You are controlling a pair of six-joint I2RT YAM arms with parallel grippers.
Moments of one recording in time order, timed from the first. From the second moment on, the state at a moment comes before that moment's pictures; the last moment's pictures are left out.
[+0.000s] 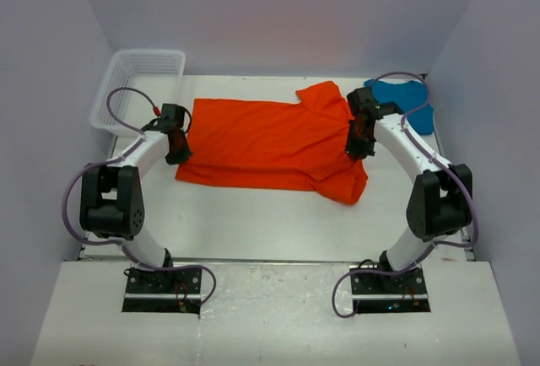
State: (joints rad) left arm -0.08 1.65 1.08 -0.55 -0.21 -0.42; right arm 0.25 1.65 1.37 -0.96 0.17 0.49
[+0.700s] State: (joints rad) left arm -0.08 1.76 1.18 -0.55 -0.21 -0.42; right arm 0.22 1.84 1.56 -0.96 0.17 0.48
